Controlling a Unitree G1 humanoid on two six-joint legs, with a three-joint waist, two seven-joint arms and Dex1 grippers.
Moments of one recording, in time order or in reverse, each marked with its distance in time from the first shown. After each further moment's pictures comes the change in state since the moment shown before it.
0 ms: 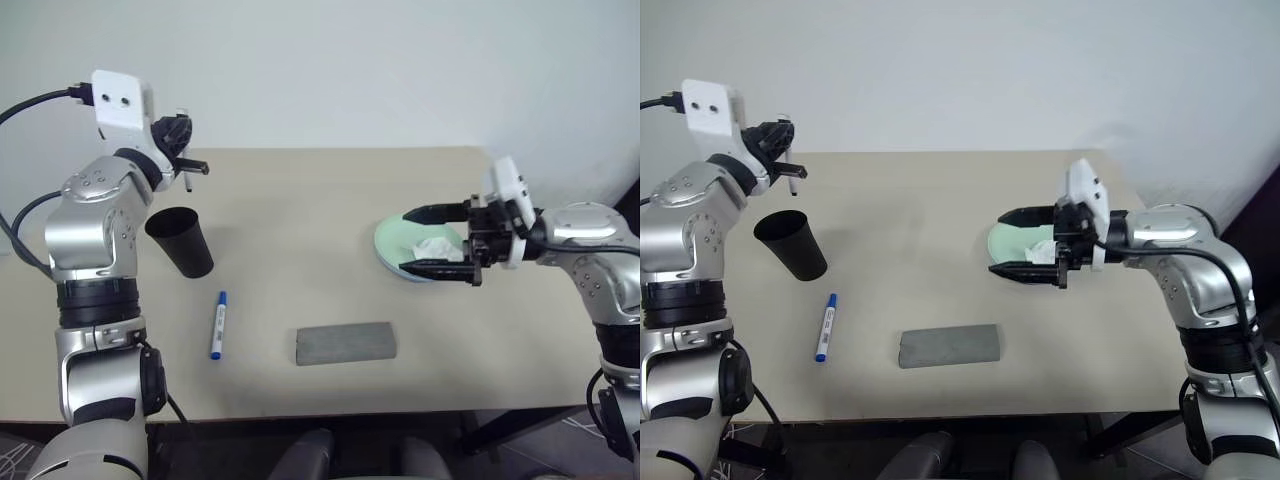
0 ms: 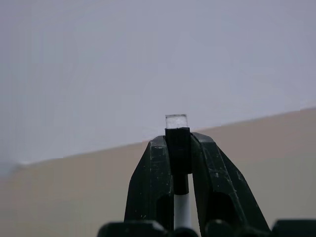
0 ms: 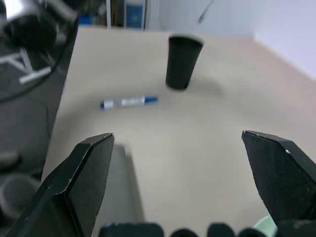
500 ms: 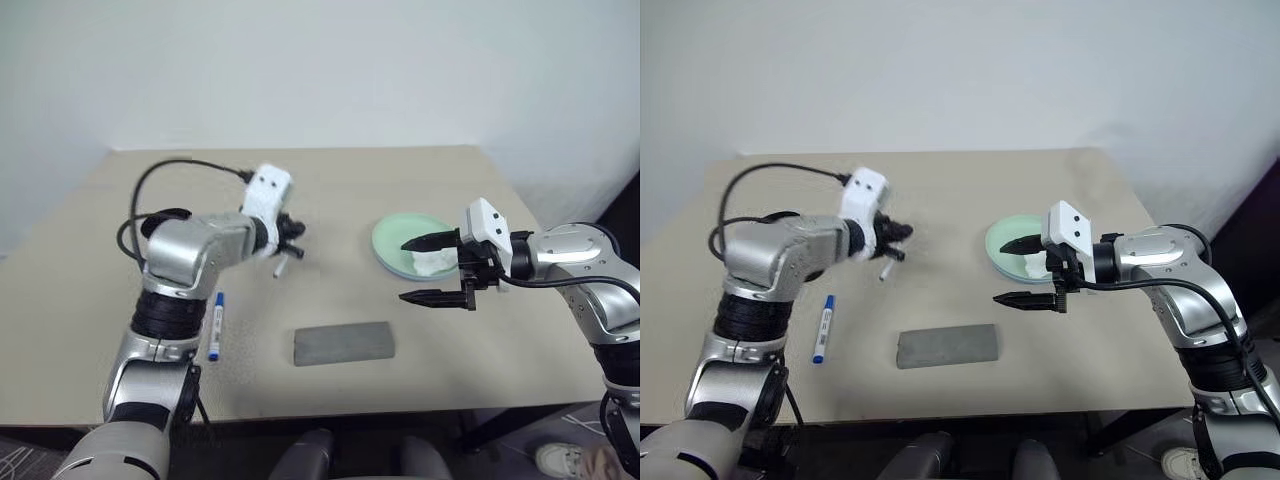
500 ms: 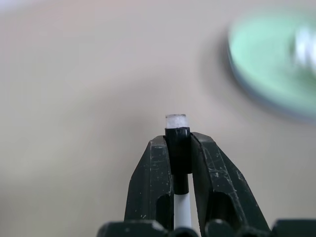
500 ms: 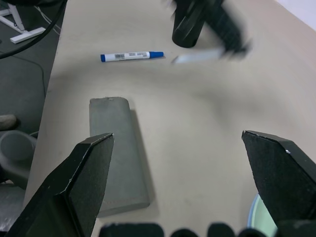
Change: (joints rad) left arm -0.070 -0.147 -0.258 -0.209 -0.119 0.553 0.008; right arm 0.115 -0.041 0.134 -0.057 -0.157 -0.120 0.011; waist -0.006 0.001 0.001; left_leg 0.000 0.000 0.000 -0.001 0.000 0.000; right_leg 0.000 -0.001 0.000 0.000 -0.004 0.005
